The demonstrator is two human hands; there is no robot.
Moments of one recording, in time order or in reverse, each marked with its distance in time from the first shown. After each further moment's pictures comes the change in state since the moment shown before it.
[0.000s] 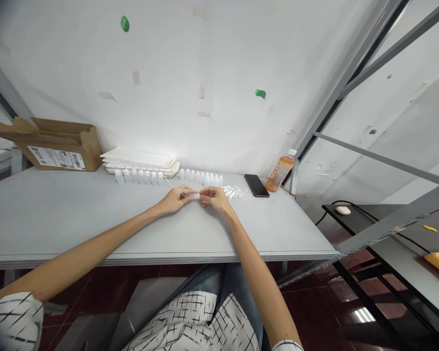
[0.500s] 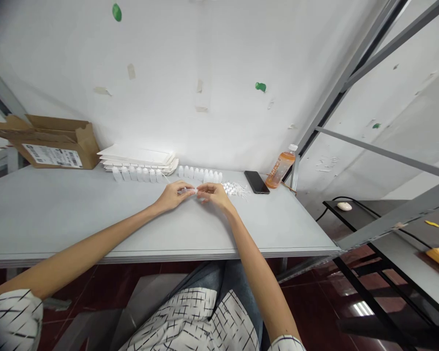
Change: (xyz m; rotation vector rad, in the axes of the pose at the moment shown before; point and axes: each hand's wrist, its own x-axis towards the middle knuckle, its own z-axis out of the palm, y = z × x) left_hand -0.002 0.013 -0.002 0.030 0.124 -0.010; right_hand -0.002 -0.009 0.002 -0.025 -0.023 0.023
